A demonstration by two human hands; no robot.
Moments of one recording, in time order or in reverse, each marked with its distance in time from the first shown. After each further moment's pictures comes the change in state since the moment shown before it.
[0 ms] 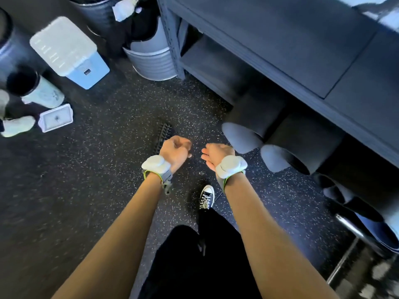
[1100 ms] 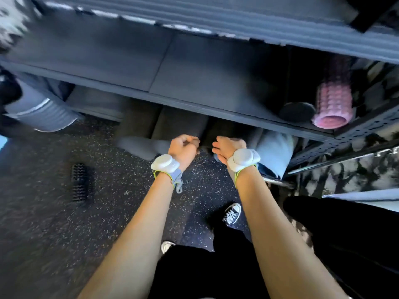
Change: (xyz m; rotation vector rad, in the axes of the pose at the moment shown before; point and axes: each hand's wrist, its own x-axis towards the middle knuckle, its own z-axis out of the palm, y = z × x) left_hand -0.339 0.083 0.520 0.089 -0.343 0.277; right_hand -0.182 0.063 -0.616 0.415 0.297 -0.076
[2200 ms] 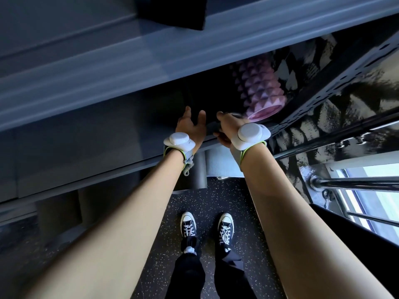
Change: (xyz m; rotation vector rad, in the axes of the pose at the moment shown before) left_hand 0.240 0.078 0.401 0.605 -0.378 0.210; right_hand 0.270 -0.152 -0.262 0.312 0.411 0.036
